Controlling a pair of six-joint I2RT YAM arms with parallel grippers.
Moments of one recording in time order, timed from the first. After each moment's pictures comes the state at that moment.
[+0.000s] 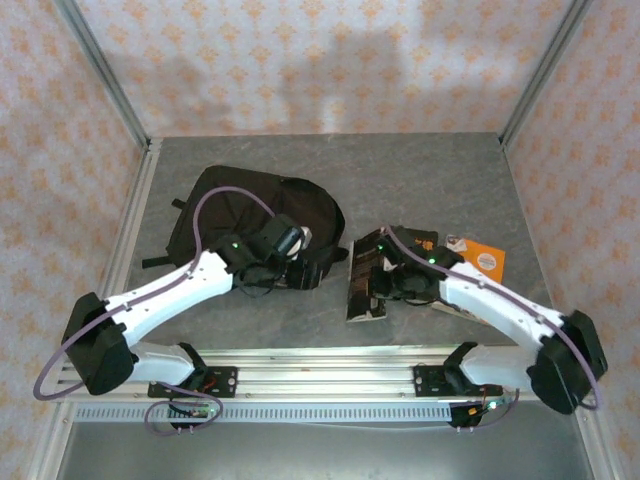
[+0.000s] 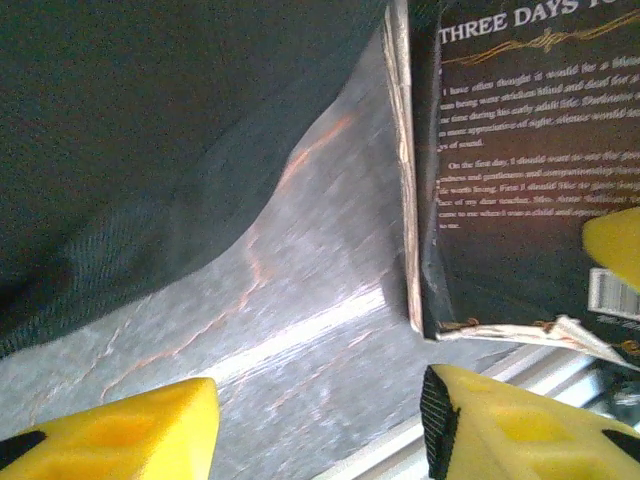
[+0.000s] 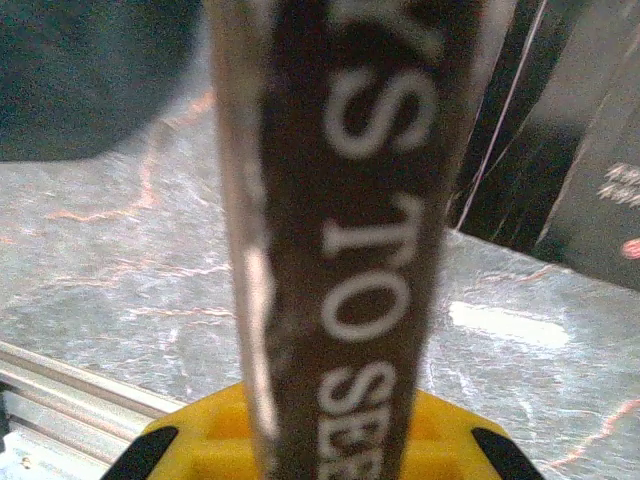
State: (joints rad) left arm -0.75 1.32 1.05 -0.75 0.13 -0.59; right arm 0.67 1.14 0.84 -0.81 -0.17 0.68
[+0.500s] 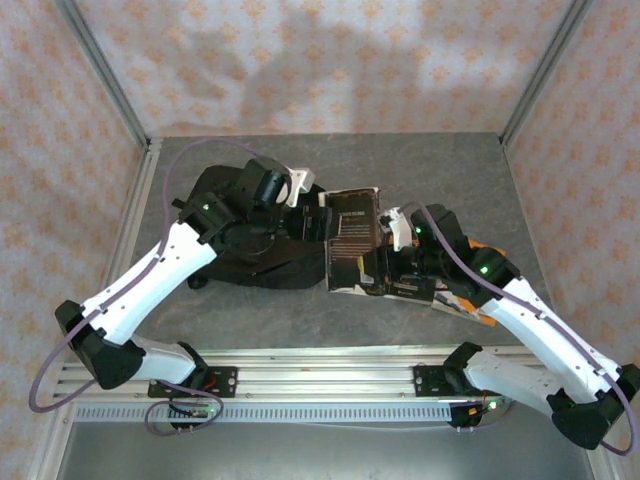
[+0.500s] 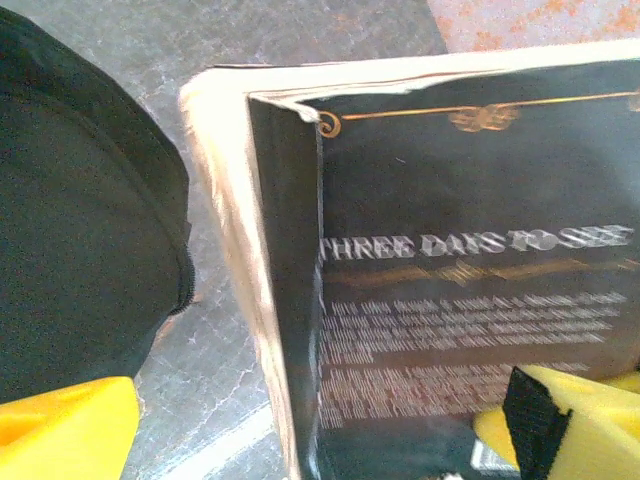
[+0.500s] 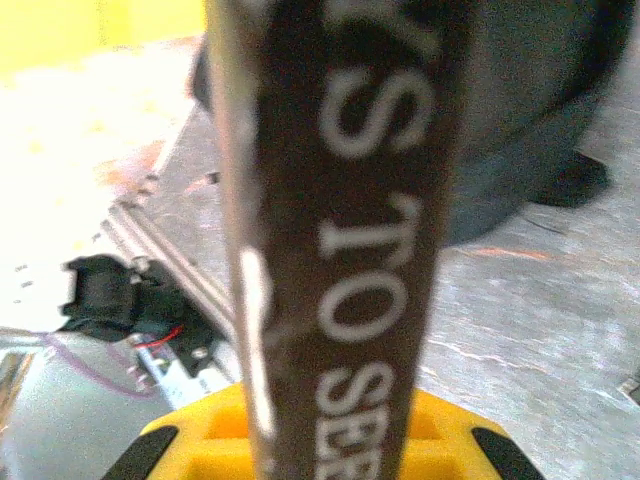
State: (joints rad) left arm -0.65 1.37 1.48 -0.86 0.27 -0.54; right arm 0.67 0.94 1.05 -0.77 -0.42 0.45
